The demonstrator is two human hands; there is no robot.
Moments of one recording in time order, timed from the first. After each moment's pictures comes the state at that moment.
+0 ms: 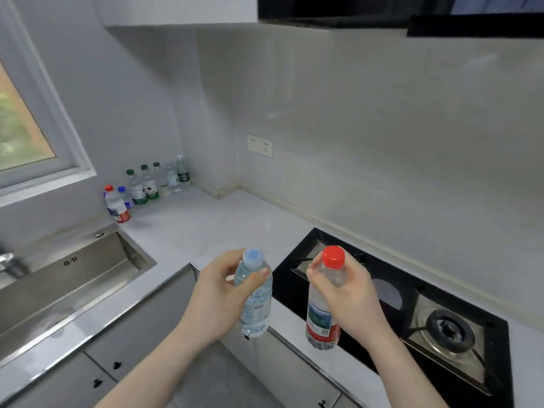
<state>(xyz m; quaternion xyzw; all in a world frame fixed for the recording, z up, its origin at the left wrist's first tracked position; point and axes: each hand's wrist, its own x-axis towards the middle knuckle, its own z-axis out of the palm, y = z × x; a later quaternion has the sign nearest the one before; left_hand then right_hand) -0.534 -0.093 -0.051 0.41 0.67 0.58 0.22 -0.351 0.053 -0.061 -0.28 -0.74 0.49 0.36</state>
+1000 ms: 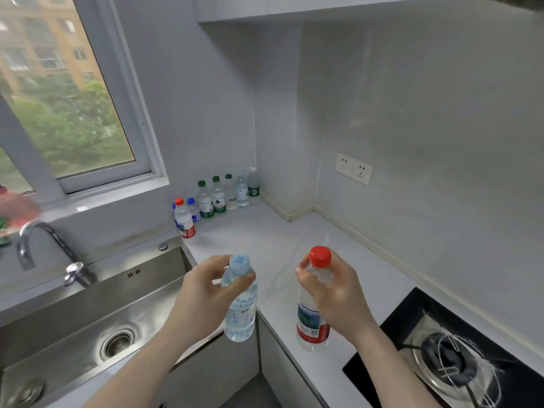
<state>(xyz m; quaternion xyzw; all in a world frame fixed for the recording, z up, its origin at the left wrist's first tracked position) -0.837 -0.076 -0.073 0.31 0.75 0.57 0.13 -0.695 0.125 -0.087 -0.15 -0.76 0.57 0.27</state>
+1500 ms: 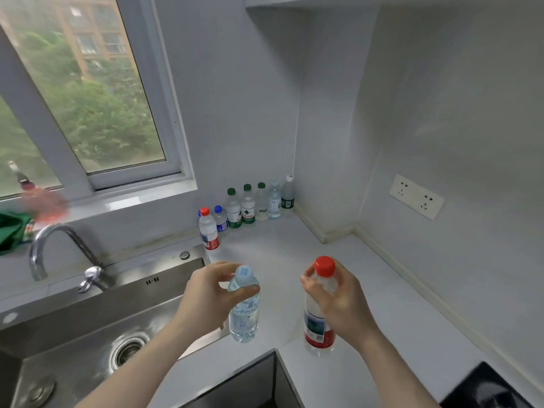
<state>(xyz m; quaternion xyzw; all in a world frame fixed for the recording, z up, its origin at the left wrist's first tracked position) -0.987 -0.032 -0.108 0.25 0.84 0.48 0.07 -0.854 0.196 -0.111 -0.12 -0.78 0.58 0.21</state>
